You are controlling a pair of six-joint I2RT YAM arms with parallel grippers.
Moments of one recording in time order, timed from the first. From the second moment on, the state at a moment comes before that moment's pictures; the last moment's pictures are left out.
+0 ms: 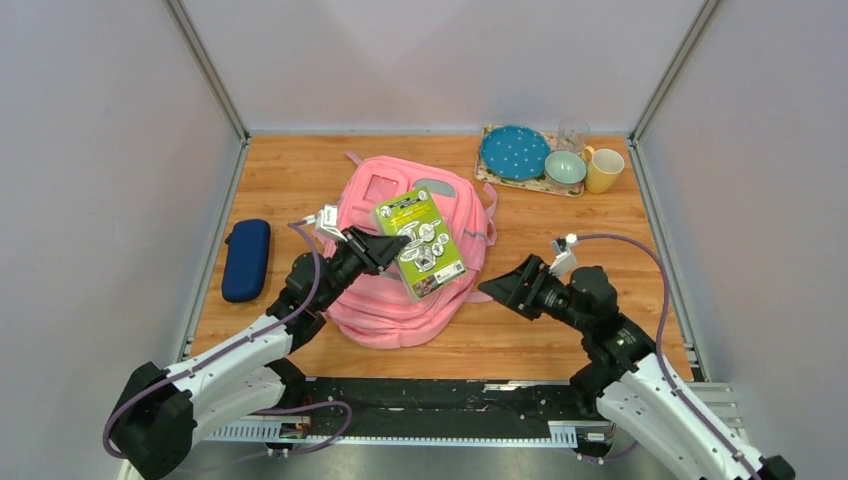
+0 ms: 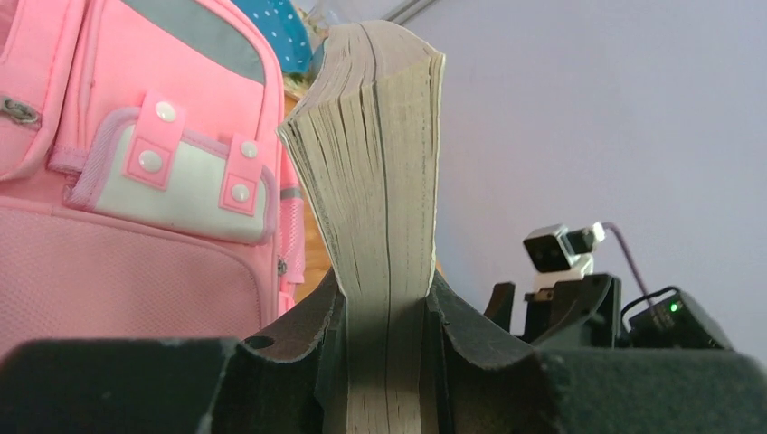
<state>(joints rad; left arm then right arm) -0.65 0.91 0.40 0.57 0.05 -0.93 0.47 0.51 0.45 -0.27 -0.34 1.04</state>
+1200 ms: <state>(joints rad) -0.65 0.92 0.17 1.01 -0.06 -1.26 0.98 1.13 0.43 0.70 0.10 1.38</state>
